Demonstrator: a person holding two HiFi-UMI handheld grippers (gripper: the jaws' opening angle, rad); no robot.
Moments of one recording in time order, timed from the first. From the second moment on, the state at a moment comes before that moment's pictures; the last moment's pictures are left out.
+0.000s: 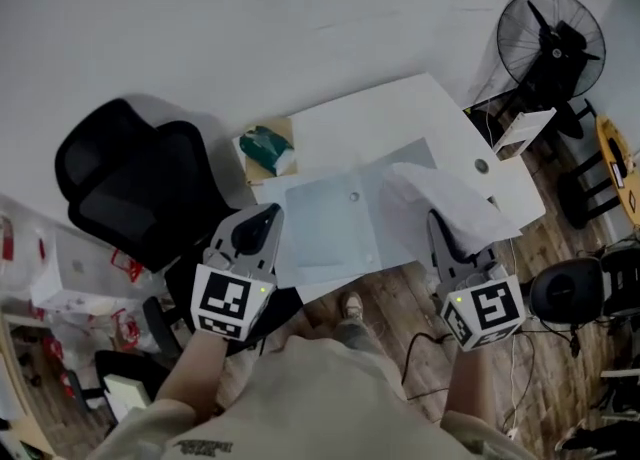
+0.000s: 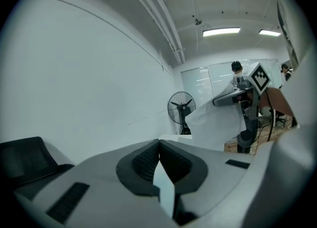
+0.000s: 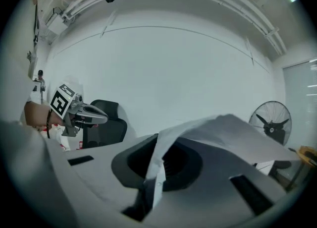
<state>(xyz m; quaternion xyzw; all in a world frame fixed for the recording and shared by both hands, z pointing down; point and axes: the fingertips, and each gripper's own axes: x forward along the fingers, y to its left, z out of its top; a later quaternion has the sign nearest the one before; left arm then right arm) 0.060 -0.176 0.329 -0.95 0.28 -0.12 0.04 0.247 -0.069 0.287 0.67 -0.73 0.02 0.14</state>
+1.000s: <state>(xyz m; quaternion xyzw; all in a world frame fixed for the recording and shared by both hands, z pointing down) 0.064 -0.216 0.428 -0.85 0.47 -0.20 -0.09 0.253 -0.203 0.498 0.34 -0.89 0.24 0.18</state>
